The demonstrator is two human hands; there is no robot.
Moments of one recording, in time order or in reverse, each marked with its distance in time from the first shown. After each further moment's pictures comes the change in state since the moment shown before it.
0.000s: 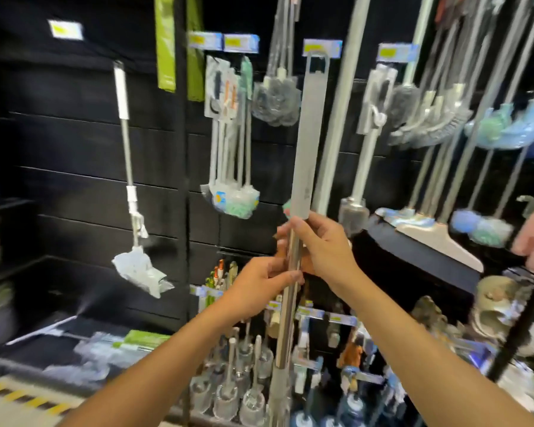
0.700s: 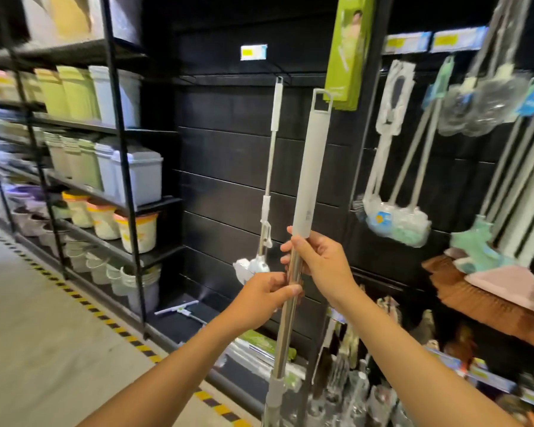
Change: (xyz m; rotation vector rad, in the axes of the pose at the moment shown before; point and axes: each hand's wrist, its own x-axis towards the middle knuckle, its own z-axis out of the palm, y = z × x) left_hand -0.125 -0.124 -0.346 0.165 0.279 -0.198; right_hand 0.100 0.087 0.366 0.098 -0.232 0.058
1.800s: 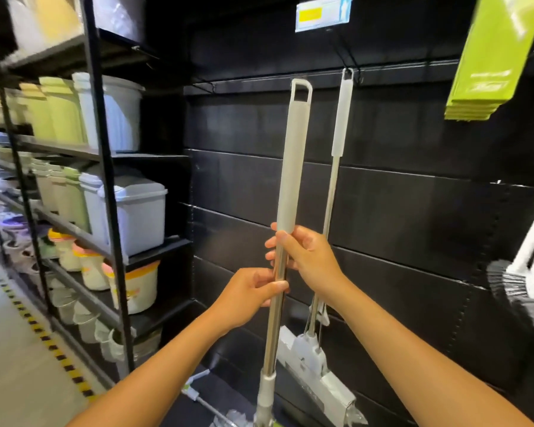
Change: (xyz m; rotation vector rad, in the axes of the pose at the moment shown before) left_hand 0.358 -0.186 -0.256 -0.029 0.106 0.014; right_hand 0.447 0.164 0.121 -0.045 -0.100 -0.055
